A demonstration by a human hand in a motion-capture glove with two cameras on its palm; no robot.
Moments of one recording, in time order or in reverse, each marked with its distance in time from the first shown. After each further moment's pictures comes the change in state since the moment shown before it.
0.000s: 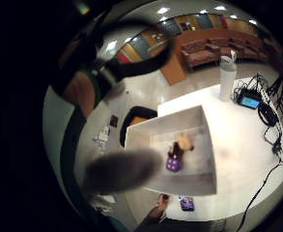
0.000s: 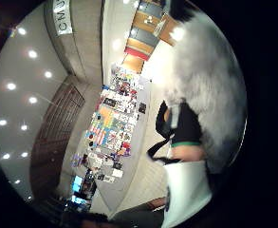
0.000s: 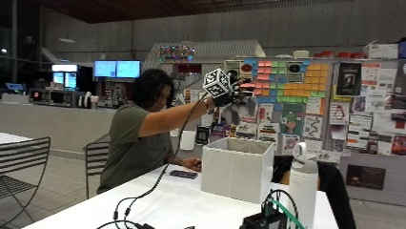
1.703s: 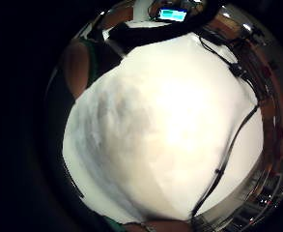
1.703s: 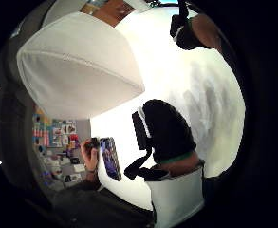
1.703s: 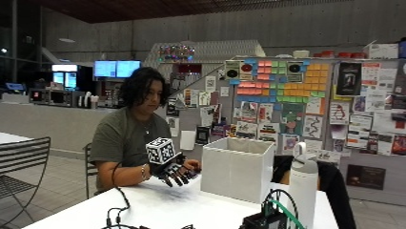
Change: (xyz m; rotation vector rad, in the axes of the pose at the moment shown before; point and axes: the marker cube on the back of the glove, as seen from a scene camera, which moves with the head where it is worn) arm 0.360 0.276 -0.042 -0.230 0.676 0.205
